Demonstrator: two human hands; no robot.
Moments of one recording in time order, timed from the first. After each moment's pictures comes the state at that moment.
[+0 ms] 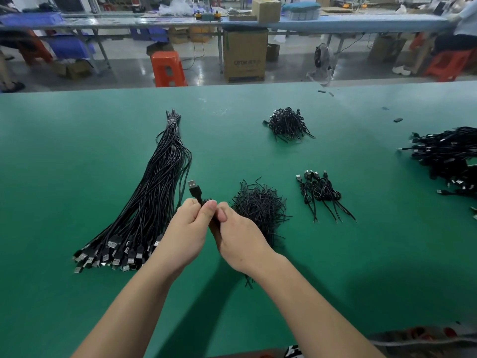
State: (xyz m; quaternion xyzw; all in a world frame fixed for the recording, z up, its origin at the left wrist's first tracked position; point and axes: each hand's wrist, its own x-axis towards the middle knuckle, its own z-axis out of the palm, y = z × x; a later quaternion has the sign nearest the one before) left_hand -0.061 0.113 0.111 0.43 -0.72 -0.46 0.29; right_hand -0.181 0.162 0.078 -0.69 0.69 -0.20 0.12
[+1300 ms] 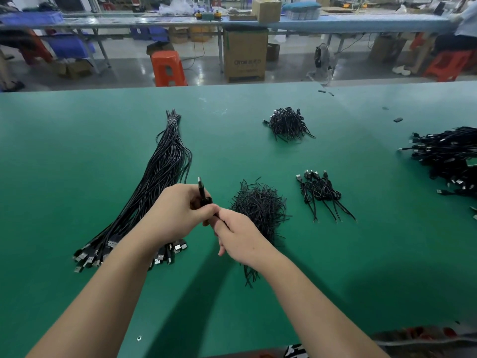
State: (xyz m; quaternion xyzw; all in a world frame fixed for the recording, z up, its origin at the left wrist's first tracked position) left_hand -0.054 0.070 0.134 0.38 -0.86 -0.29 0.17; right_hand -0.187 0.162 0.076 -0.56 0.64 -0.37 0.37
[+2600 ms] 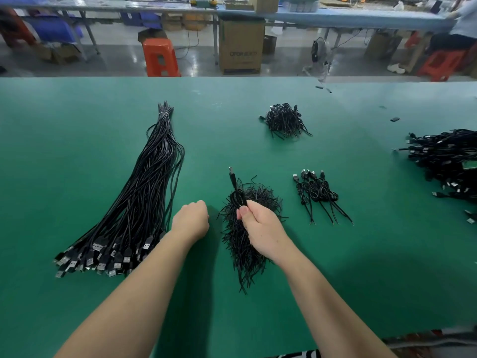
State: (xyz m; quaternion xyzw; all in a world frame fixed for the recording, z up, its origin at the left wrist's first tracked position) left_hand -0.114 0.003 -0.012 0.52 -0.84 -0.14 -0.05; right_hand -0.241 0.162 0.055 -0.49 0.72 -0.40 0.30
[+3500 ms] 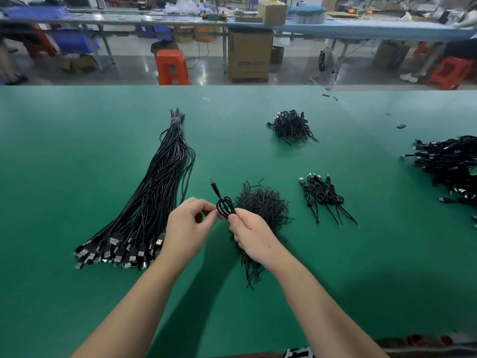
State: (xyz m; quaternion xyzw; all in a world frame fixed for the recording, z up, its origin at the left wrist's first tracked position) left_hand -0.060 0.080 0.063 0.41 -0.78 -0.31 0.36; right_hand -0.206 0.160 0.051 -0.48 0.63 -0.44 0.41
